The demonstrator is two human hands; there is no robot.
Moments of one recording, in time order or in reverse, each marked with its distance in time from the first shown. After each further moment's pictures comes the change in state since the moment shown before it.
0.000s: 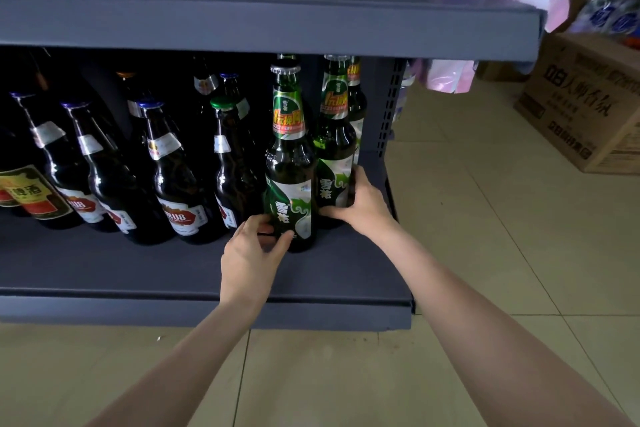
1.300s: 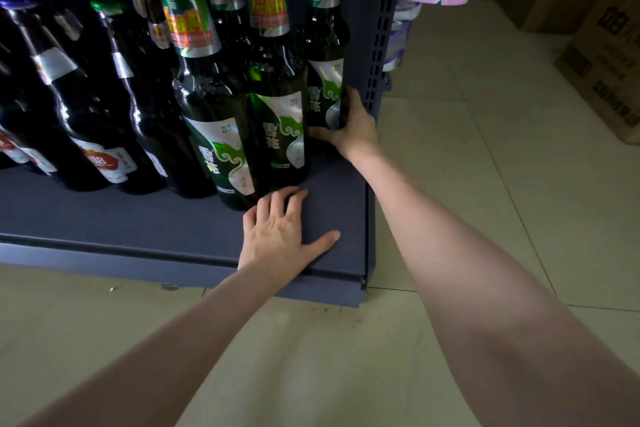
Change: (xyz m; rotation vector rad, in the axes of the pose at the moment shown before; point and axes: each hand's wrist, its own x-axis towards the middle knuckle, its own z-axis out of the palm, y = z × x) left_hand -0.029 0.019 0.105 0.681 -0.224 0.237; right_hand 0.076 0.058 -0.026 0.090 0.064 -0.042
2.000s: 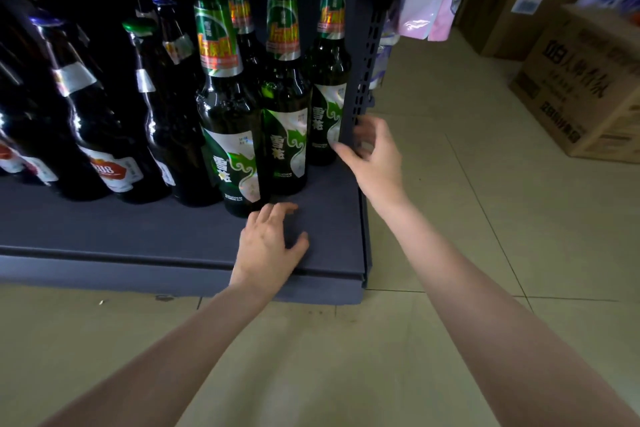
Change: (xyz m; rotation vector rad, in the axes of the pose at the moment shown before) left_hand -0.013 -0.016 -0.017 -0.389 0.063 -0.012; right_hand -0.066 -0.013 -0.020 0.084 0.228 -0.085
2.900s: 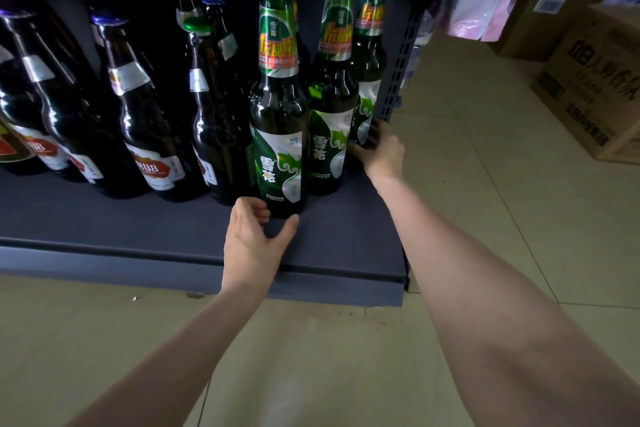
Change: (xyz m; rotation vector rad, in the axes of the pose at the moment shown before) left_hand -0.004 -0.042 -0.029 -0.359 0.260 -0.245; right_hand 0.037 0.016 0.051 -0.150 0.039 0.181
